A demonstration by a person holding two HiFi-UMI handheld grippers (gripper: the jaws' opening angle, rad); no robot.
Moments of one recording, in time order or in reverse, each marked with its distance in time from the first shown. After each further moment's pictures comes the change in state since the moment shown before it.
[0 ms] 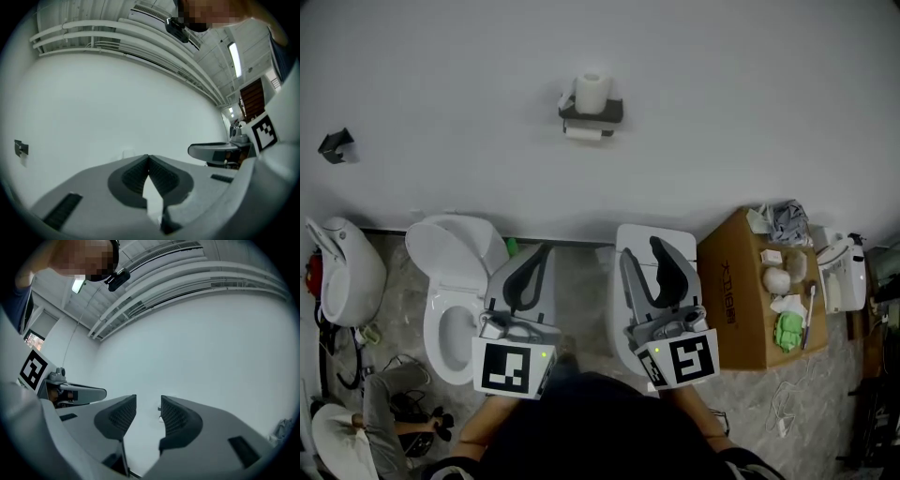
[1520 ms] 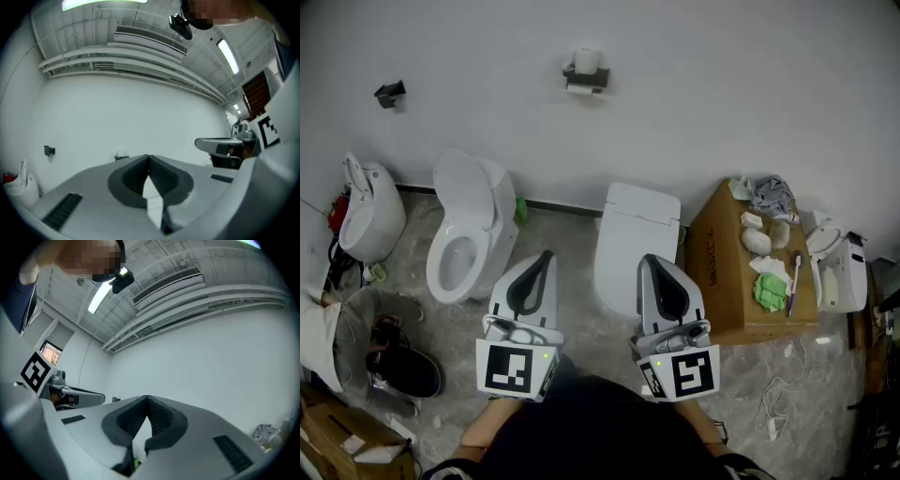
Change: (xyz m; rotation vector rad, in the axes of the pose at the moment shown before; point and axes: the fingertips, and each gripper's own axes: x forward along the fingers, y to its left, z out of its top) left arm -0.276 -0.264 0.029 0.053 -0.019 0.127; right arm -0.378 0.046 0.075 -0.016 -0.105 0.046
